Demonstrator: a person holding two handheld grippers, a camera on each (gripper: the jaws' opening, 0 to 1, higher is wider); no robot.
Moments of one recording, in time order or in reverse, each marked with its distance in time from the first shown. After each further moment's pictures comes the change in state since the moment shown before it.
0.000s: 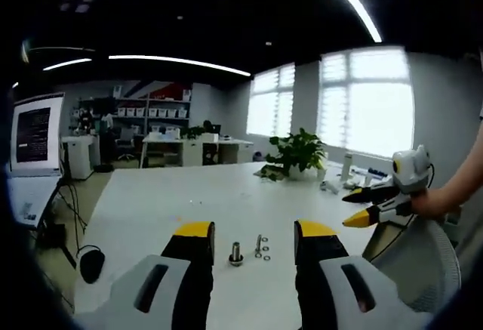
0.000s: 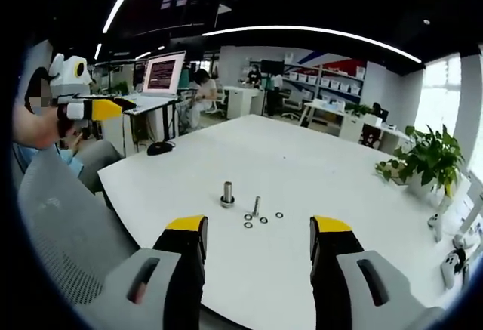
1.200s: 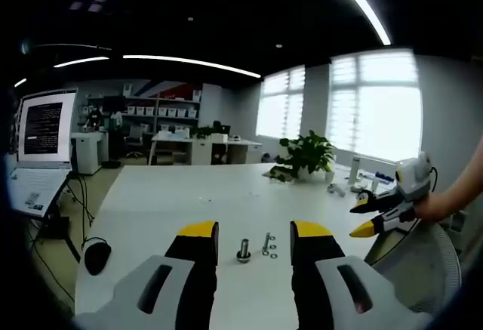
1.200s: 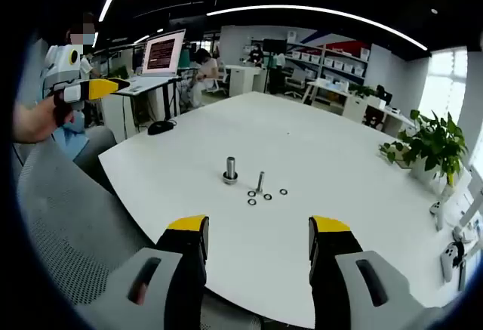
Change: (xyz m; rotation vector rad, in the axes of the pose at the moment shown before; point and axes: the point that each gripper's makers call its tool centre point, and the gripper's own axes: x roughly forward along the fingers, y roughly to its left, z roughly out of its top) left arm -0.009 0.010 -0.005 -0.091 -0.003 0.013; right arm 0.004 0.009 -0.029 0.001 0.147 0.026
